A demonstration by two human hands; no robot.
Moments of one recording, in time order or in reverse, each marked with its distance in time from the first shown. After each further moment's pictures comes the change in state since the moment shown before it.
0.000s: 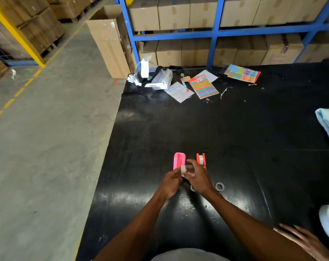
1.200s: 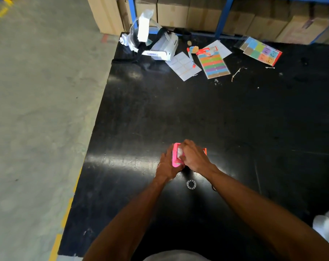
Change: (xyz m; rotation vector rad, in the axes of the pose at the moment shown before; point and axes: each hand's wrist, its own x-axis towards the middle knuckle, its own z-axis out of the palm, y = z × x) left_hand 0.086 -0.027 -0.016 0.299 0.179 -0.052; right_hand 0.105 -0.016 -0.004 -0.814 -0.244 -0.192
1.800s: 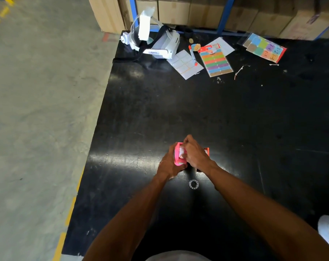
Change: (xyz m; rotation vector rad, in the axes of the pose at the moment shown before) left_hand 0.013 0.002 -0.004 -0.035 -0.081 0.015; right_hand 0.014 0.007 0.010 0.036 -0.037 0.017
